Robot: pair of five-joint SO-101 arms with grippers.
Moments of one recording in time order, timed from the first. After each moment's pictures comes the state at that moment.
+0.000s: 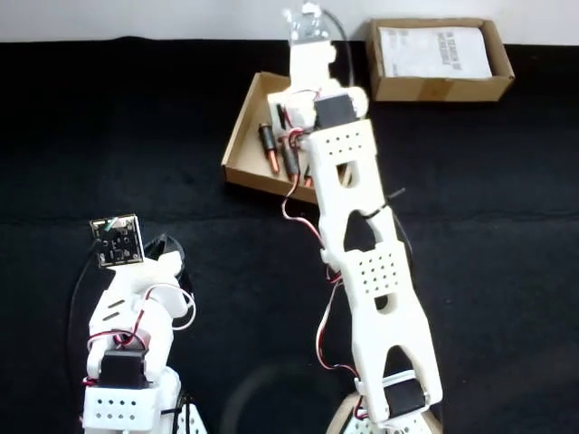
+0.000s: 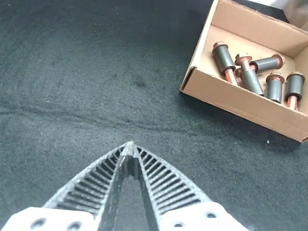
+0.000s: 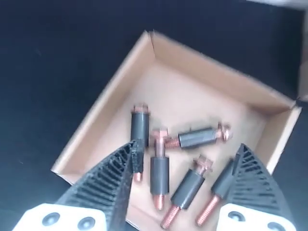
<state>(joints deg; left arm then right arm) -4.2 -103.0 96.0 45.2 15.1 -24.8 59.4 -91.3 85.0 -4.2</state>
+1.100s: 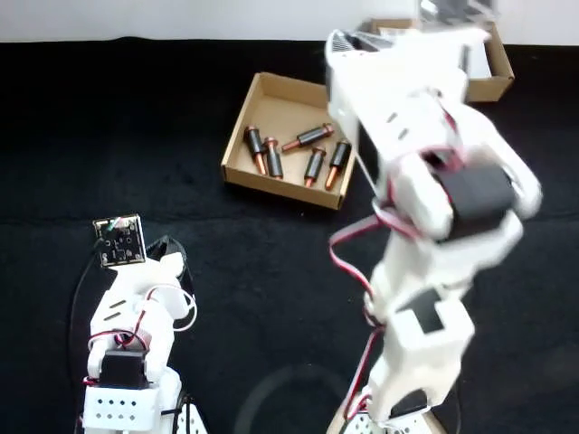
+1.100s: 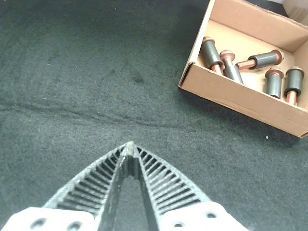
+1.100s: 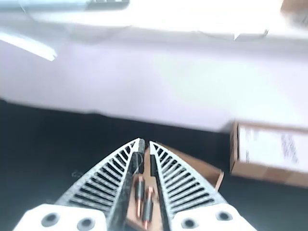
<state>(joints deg) -3.6 -103.0 96.0 46.0 15.1 -22.6 13.9 -95.0 100.5 -4.2</state>
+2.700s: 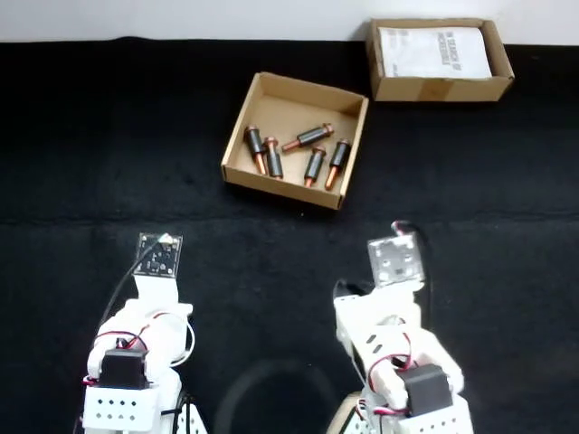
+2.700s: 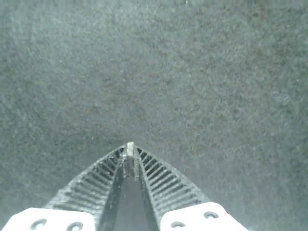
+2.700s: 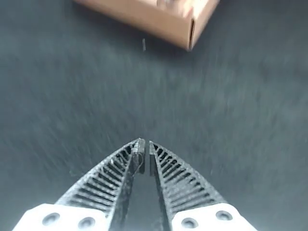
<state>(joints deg) -3.6 -103.0 96.0 75.1 -0.2 -22.7 -103.6 87.1 68.1 -4.2</state>
